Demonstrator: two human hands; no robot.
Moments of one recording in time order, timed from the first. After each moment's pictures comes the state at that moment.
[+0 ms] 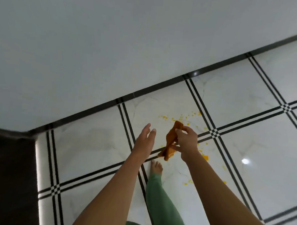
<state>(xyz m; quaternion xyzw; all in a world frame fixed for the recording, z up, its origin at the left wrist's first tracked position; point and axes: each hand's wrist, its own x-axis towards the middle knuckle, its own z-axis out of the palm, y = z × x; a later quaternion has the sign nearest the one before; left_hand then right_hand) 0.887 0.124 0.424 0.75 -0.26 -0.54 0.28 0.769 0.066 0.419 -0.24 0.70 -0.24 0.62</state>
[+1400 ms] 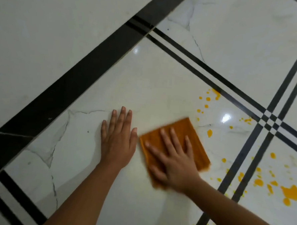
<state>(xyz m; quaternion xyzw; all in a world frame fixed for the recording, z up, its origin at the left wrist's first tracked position) 0.963 -0.159 -0.166 0.63 -0.77 -0.15 0.03 0.784 -0.080 -0.182 -0.77 0.63 -0.02 0.08</state>
